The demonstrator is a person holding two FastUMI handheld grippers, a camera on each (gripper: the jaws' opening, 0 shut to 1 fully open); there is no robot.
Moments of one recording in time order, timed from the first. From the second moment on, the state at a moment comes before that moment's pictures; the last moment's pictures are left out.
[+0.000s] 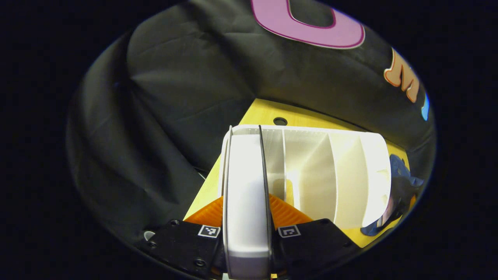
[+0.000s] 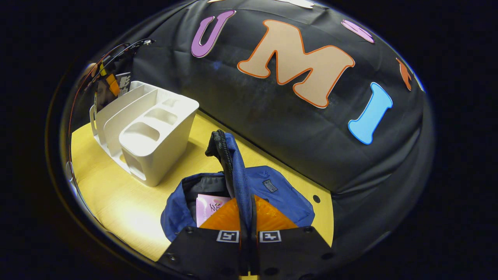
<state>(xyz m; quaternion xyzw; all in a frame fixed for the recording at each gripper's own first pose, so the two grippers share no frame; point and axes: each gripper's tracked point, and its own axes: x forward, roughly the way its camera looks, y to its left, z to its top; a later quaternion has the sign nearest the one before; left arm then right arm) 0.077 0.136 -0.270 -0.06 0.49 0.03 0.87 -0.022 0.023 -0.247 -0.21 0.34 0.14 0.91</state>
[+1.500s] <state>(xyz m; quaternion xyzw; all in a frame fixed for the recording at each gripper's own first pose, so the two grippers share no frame) 0.067 0.085 -0.090 -0.11 0.35 -0.02 0.93 -0.018 0.029 -0.251 -0.20 0.33 0.18 0.90</state>
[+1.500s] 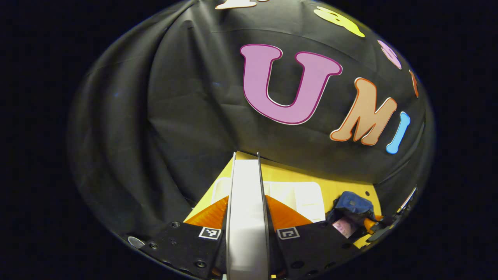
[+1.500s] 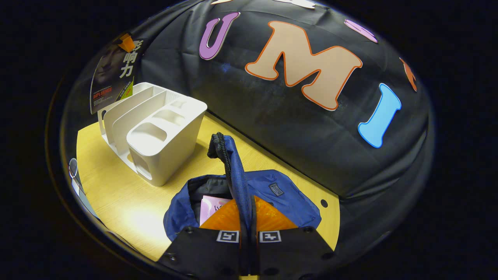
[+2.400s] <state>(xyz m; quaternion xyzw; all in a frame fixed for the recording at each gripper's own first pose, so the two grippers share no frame) 0.042 -0.031 -0.108 -0.31 0.36 -0.10 0.88 -0.018 0.023 -0.248 -0.20 0.33 0.20 0.90</state>
